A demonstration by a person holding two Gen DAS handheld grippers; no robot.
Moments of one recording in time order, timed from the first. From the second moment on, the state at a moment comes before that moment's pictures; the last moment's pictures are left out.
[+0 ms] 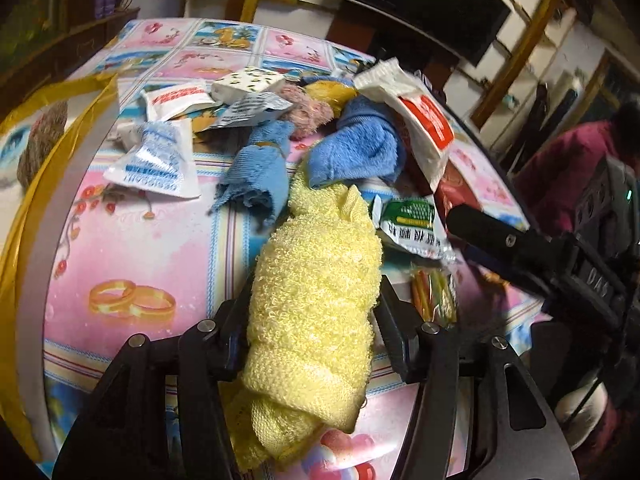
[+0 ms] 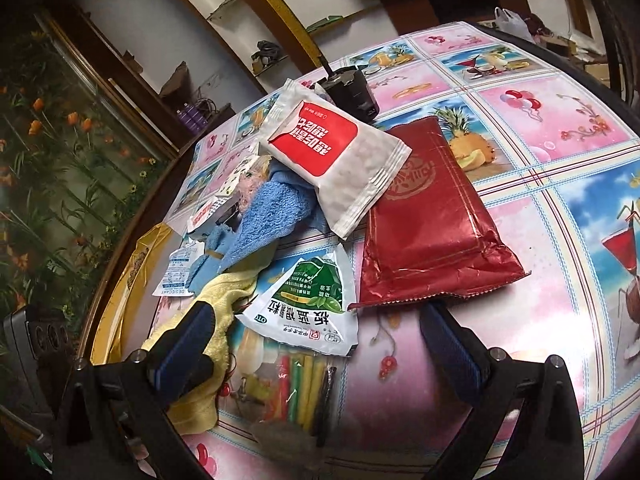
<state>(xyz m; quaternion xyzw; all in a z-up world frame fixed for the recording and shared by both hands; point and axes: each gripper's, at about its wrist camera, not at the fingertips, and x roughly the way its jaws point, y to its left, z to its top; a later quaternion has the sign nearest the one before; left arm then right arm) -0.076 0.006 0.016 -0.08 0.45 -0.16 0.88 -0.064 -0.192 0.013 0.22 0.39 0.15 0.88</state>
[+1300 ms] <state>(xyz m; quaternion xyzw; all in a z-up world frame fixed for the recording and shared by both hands) -0.119 0.124 0.074 -0.24 0.37 -0.23 0.87 0.022 -0.163 0.086 0.01 0.38 0.11 0.92</state>
